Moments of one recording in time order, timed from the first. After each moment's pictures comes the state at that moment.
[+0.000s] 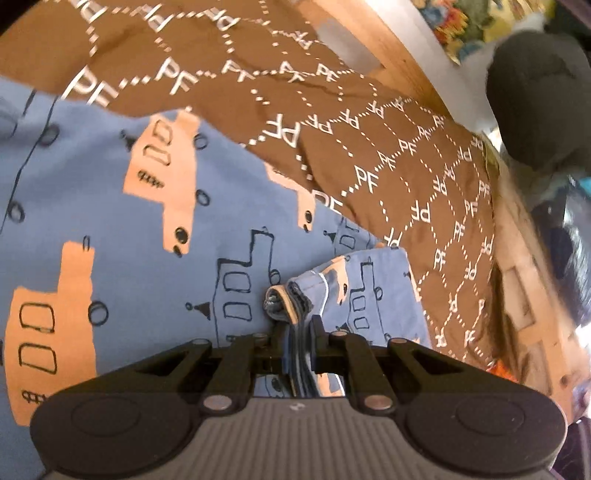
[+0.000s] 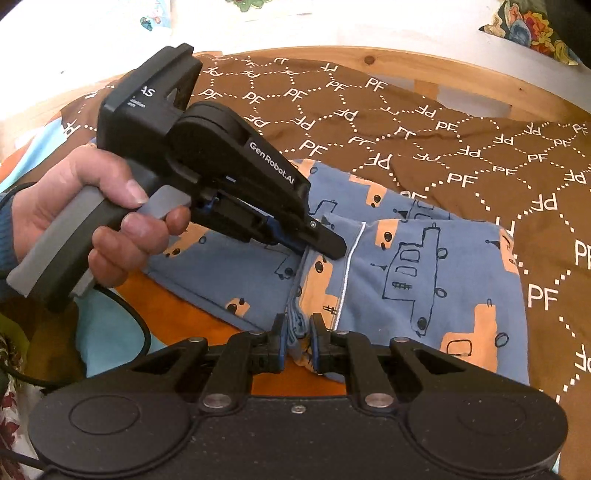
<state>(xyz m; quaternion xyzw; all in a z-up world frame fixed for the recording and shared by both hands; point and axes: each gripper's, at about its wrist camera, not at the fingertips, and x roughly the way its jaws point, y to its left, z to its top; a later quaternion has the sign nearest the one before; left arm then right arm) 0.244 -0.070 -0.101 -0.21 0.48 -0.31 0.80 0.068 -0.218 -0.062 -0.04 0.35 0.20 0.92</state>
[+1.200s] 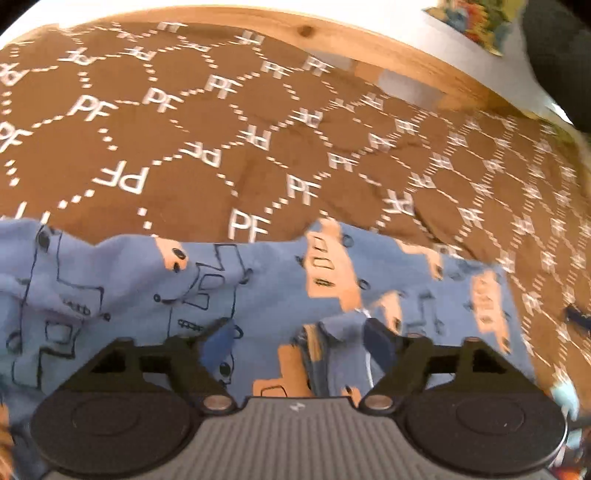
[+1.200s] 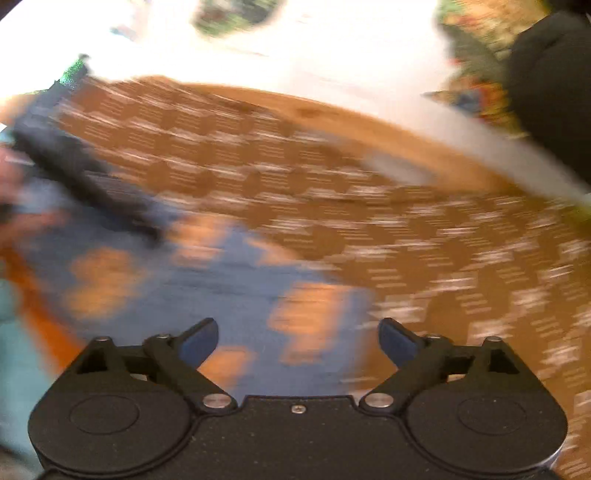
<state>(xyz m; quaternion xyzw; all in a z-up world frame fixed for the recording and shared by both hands) 0.236 -0.023 -0.056 -0.03 0.42 -0.14 0.90 0.095 -0.234 -0.029 -0.15 0.26 0.06 0.95</state>
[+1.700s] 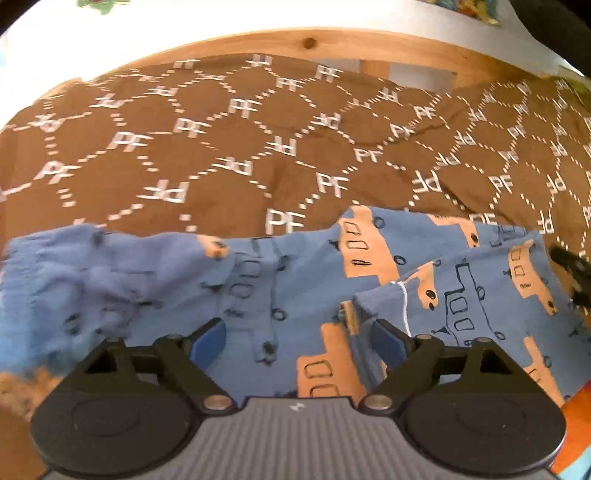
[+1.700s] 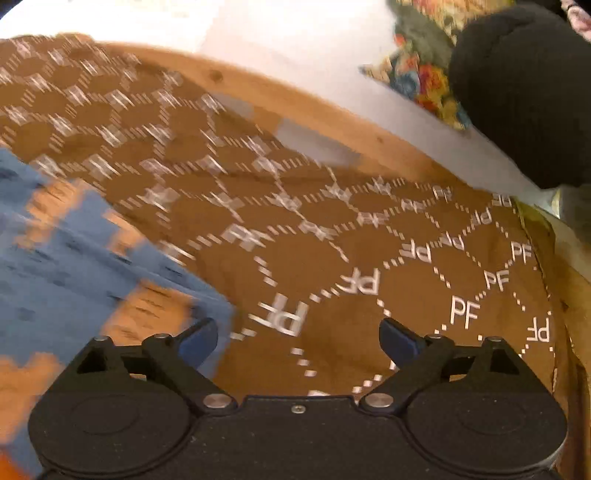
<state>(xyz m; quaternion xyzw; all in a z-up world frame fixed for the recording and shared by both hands) 0.198 -0.031 -0.051 0.06 0.39 -0.07 0.92 0.146 -0.269 -0.052 -0.18 0.26 -0.03 0.95</state>
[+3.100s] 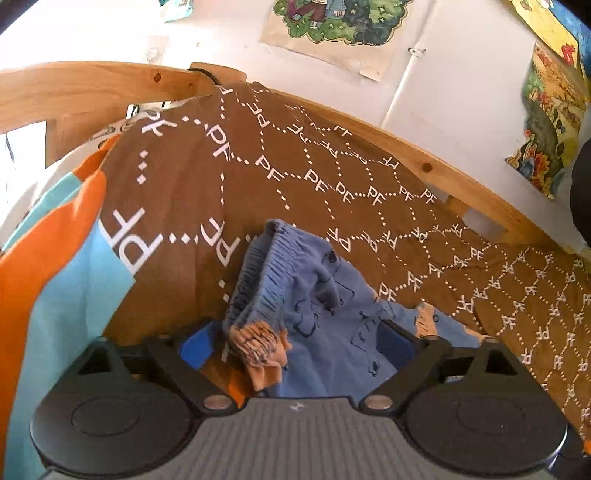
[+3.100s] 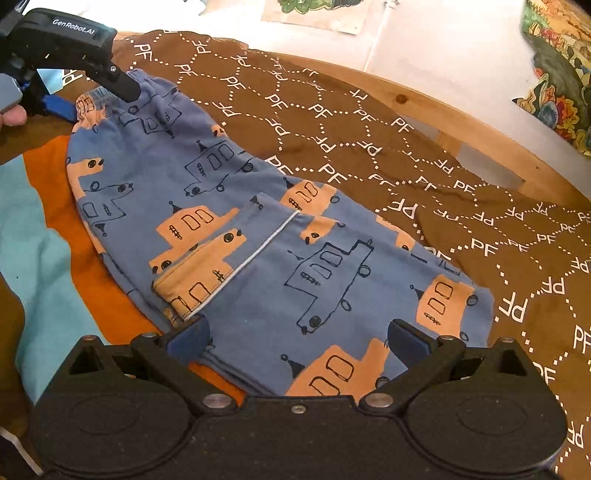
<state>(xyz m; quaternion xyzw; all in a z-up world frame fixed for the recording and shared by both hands) 0.126 0.115 -0.025 -0.17 0.29 -0.02 0.94 0.087 -0.150 -0.078 -0.17 0.28 0.15 0.93</state>
